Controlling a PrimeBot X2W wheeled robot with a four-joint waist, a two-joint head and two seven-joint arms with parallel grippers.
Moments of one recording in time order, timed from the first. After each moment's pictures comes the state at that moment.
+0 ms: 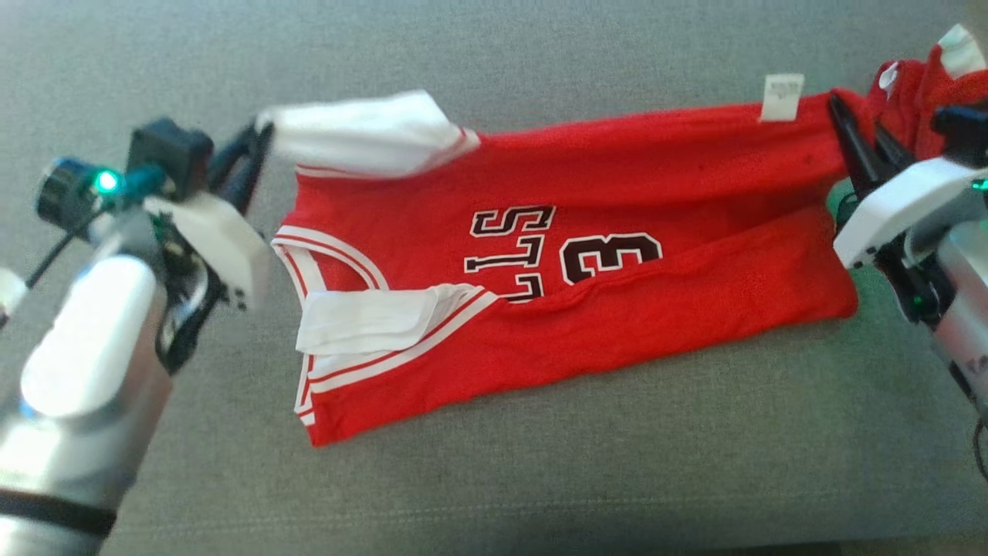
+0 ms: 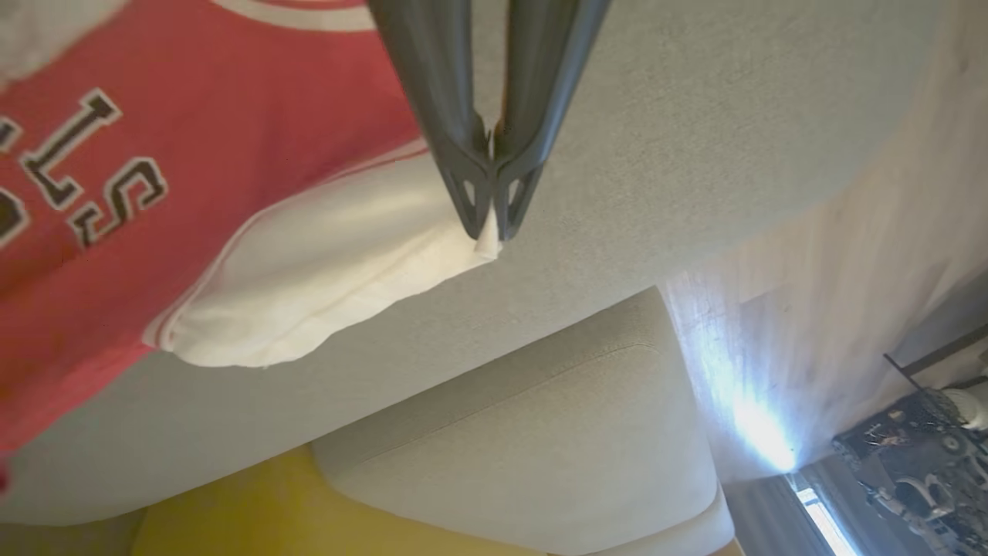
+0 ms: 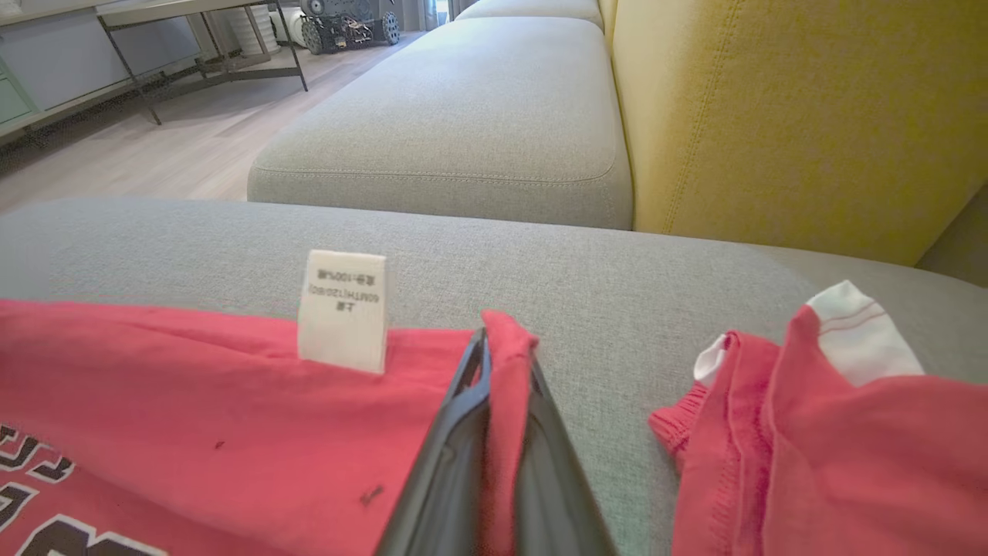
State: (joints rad) left arm -0.69 0.40 -0.54 0.52 -0.33 -0.10 -0.06; right arm -0.87 -0.52 0.90 0.87 0.89 0.13 -0.25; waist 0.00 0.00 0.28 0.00
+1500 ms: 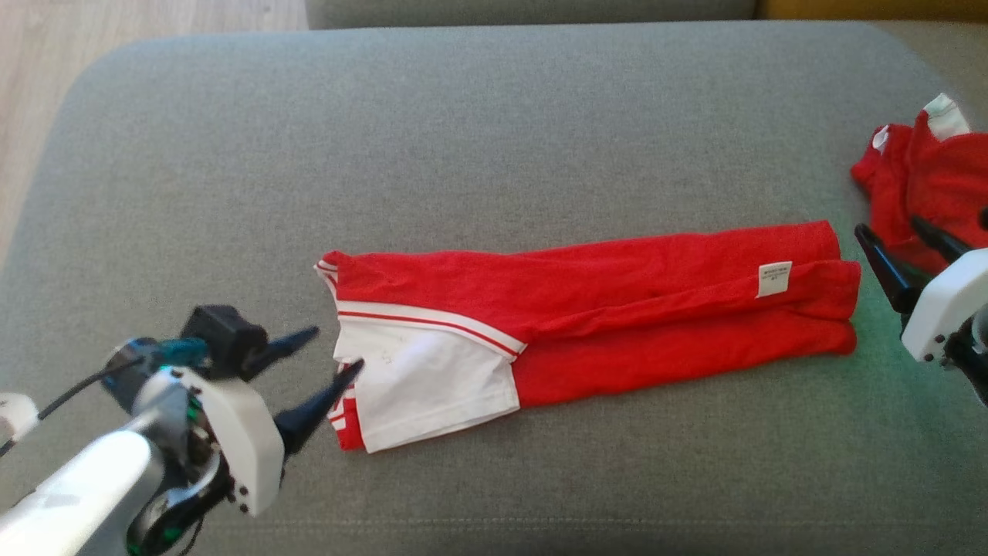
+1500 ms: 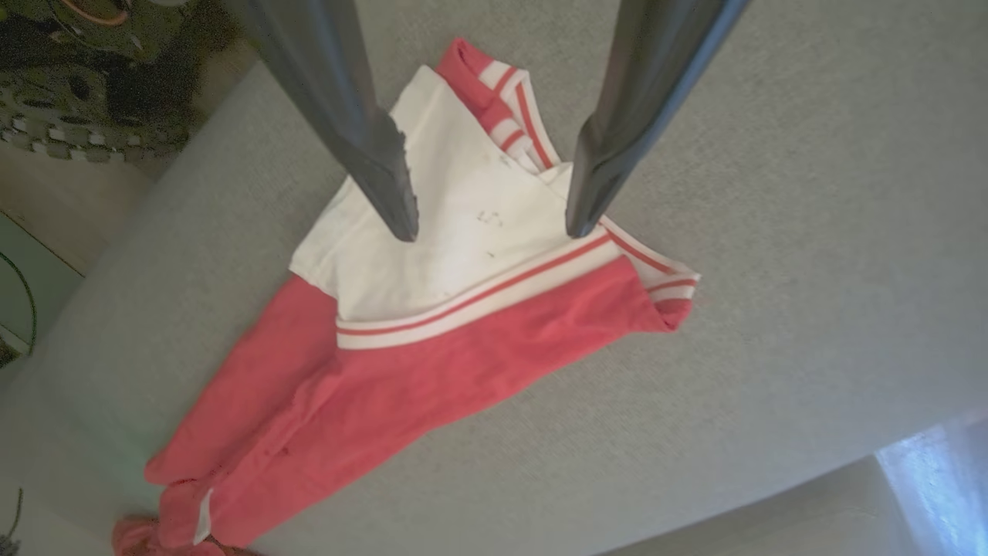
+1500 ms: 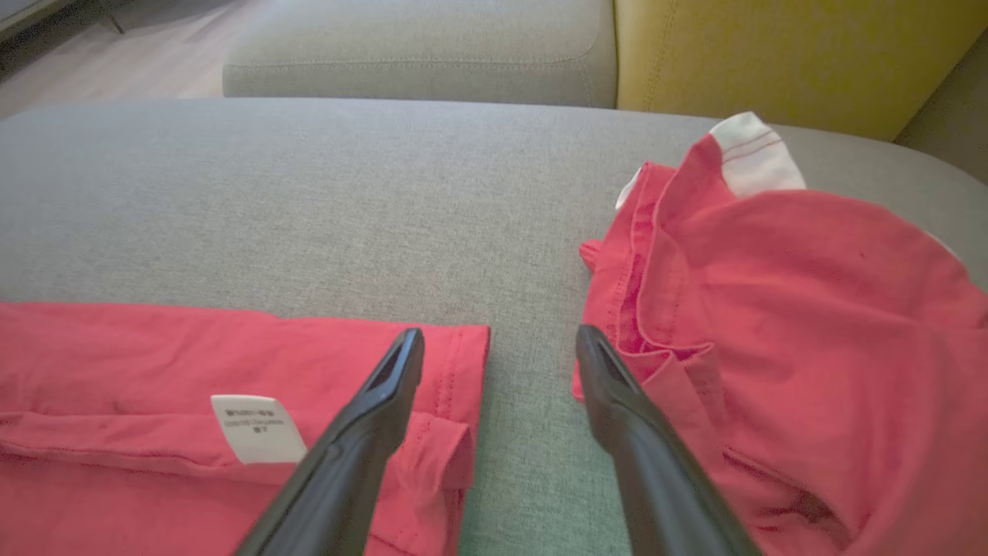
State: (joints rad) left arm -0.33 0.72 -0.79 -0.02 -0.72 -0.10 0.19; right arm -0.73 -0.74 1.09 0.74 1.15 0.13 -0.09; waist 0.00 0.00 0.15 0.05
